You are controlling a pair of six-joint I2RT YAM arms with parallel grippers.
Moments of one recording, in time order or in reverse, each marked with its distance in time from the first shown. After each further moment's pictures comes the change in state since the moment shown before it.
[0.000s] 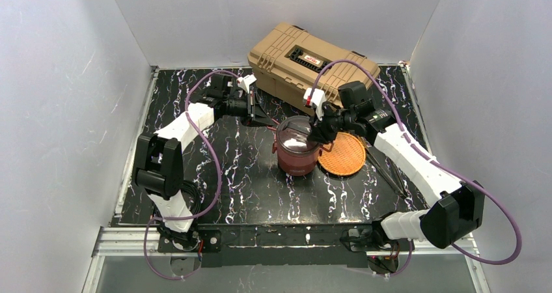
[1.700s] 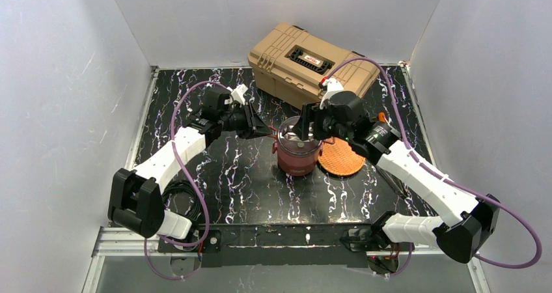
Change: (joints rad) left arm -0.103 -0.326 -0.231 0.038 -0.362 -0.177; right arm 0.201 -0.129 -0.033 0.149 0.554 0.903
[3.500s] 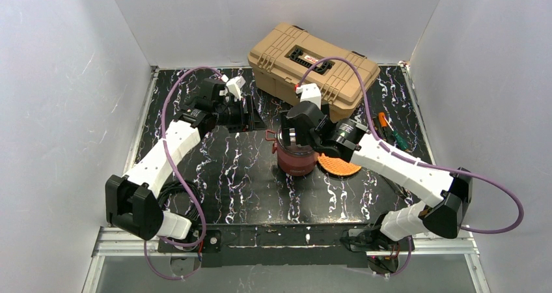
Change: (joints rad) left arm 0.027 -0.023 0.149 -0.266 -0.127 0.318; right arm 0.288 0.211 0.205 -0.244 0.556 0.087
